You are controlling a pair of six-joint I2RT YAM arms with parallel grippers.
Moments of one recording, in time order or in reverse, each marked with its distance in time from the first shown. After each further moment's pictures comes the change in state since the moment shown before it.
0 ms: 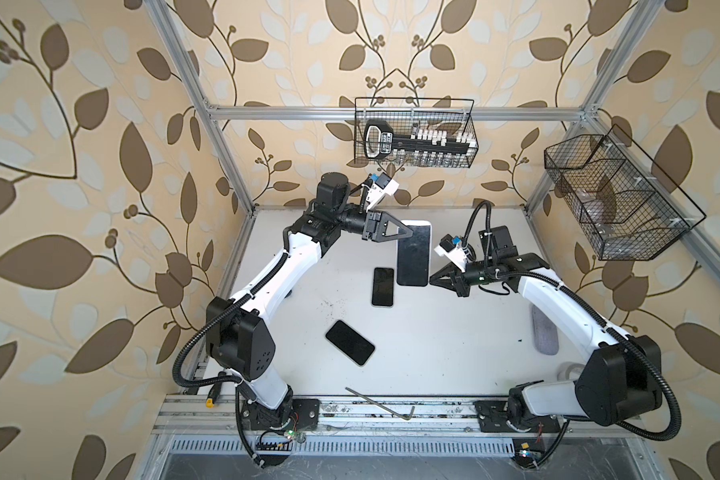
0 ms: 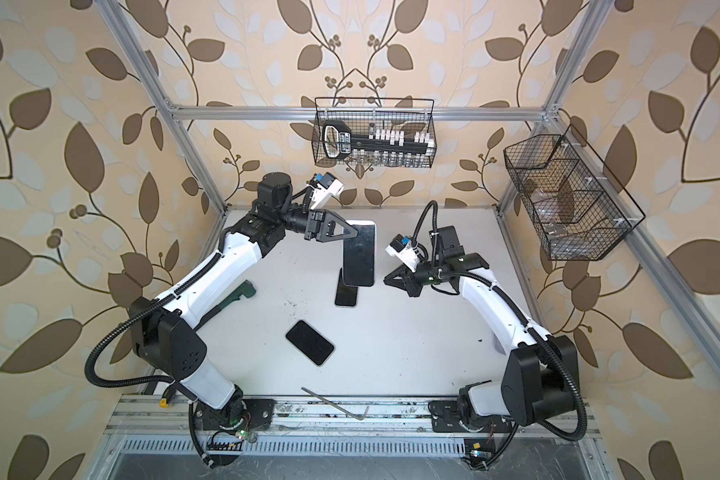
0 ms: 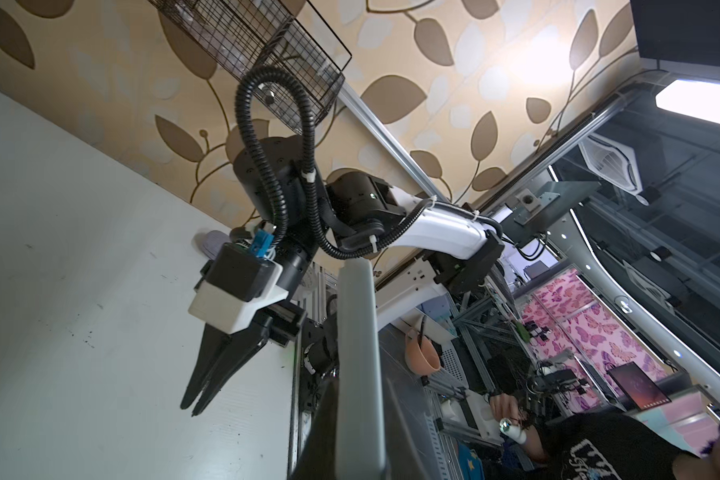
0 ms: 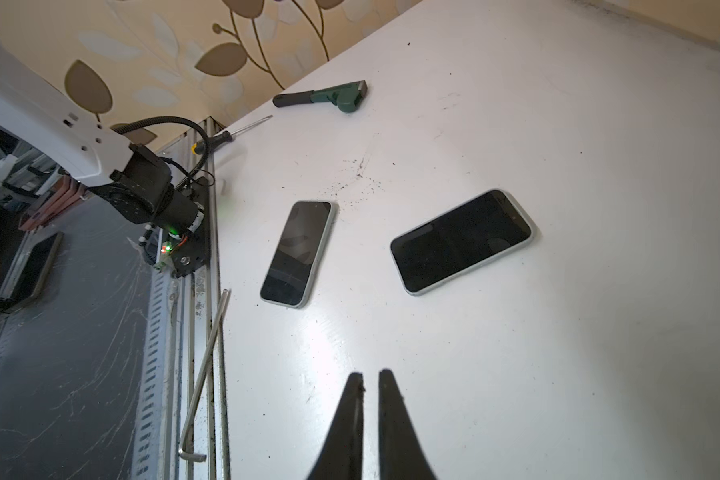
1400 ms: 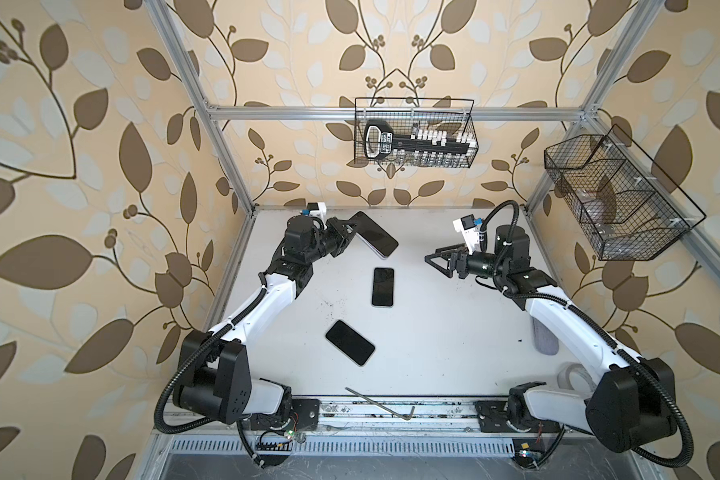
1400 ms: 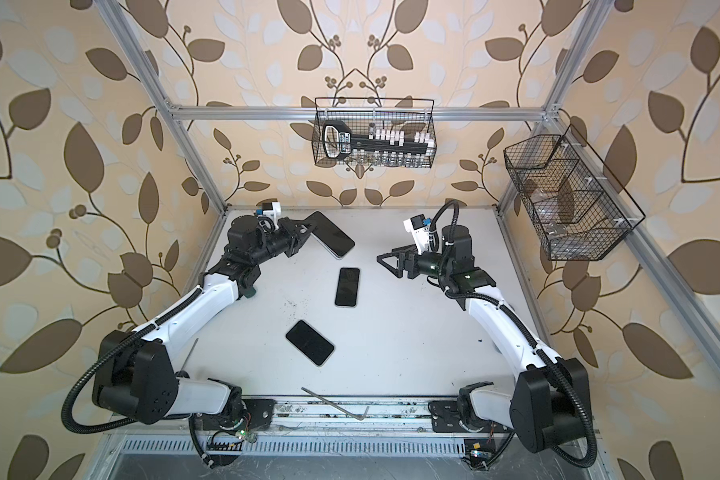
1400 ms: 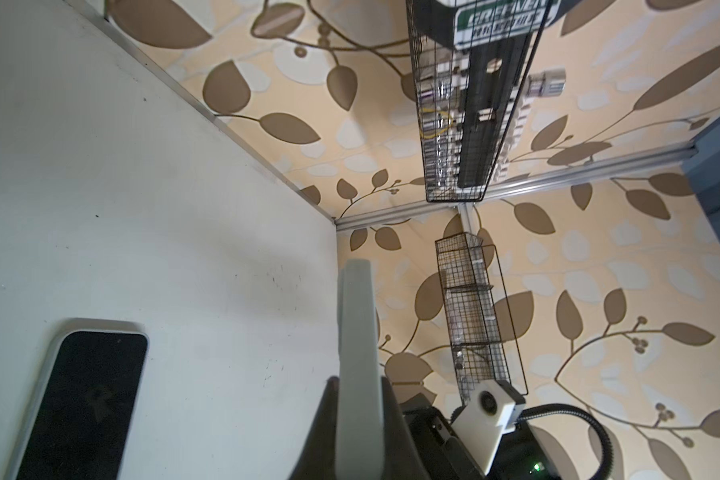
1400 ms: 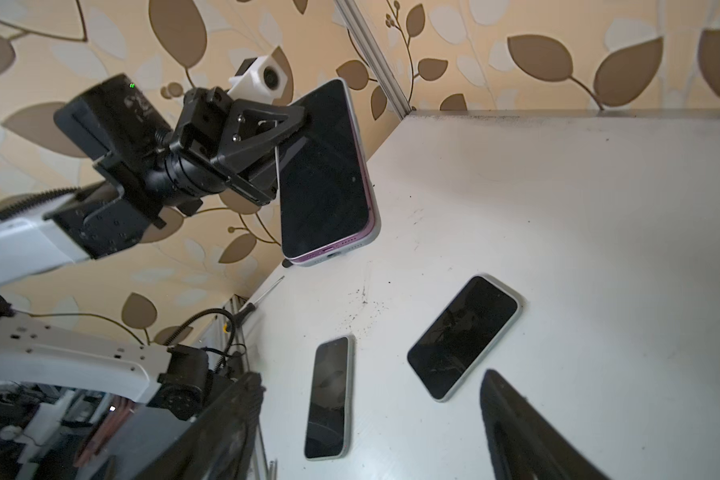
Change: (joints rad) left arm 0.166 -0.286 -0.628 0.396 -0.932 -0.676; right arm -0.017 -0.126 -0.172 0.610 0.032 0.792
